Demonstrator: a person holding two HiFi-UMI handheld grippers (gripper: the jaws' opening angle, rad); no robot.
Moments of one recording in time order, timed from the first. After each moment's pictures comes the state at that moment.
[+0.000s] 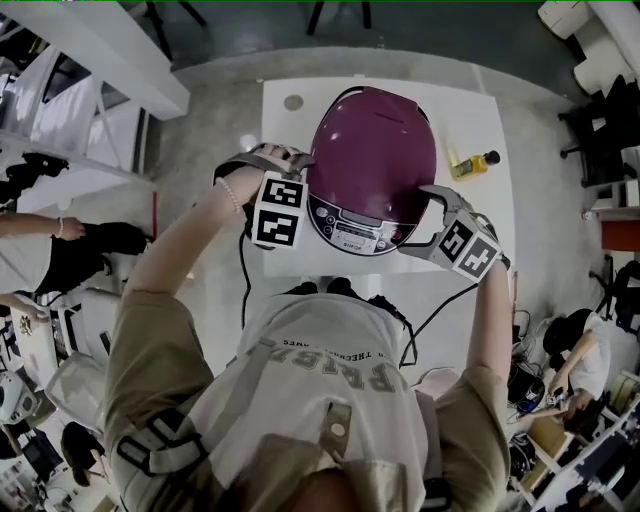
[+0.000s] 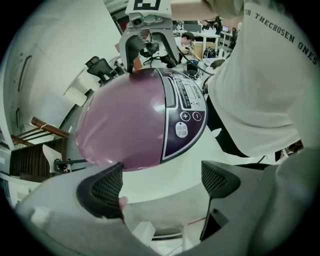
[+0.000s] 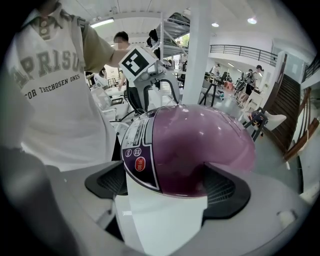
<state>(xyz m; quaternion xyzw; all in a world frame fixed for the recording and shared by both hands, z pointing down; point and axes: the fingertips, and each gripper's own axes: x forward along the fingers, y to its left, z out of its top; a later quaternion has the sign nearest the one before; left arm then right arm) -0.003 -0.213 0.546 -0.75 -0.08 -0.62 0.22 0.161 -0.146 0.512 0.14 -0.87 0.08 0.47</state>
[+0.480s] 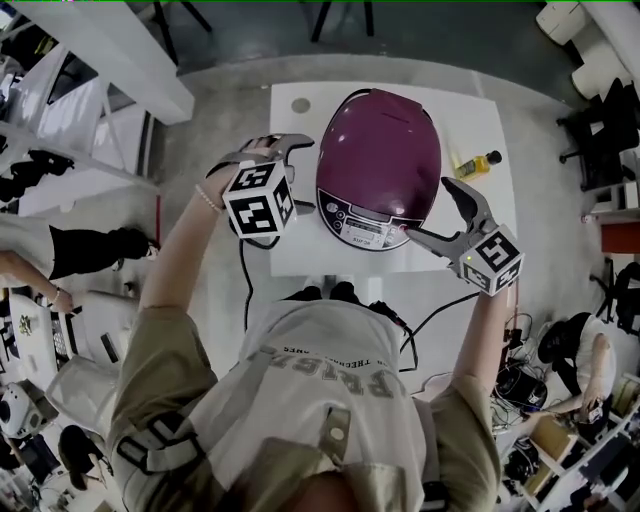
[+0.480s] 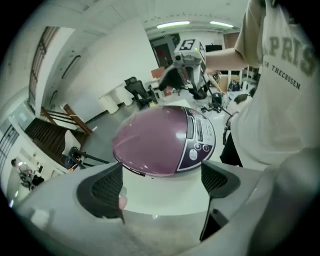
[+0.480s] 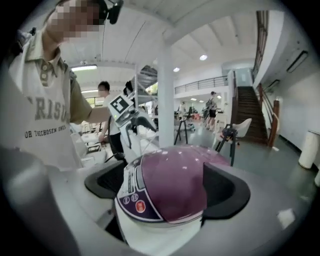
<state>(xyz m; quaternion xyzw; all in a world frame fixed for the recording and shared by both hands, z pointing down) 0.000 -0.224 0.475 -0.86 0.04 -0.48 0.15 0.161 -0.167 0.431 0.31 -0.92 0.08 0.21</state>
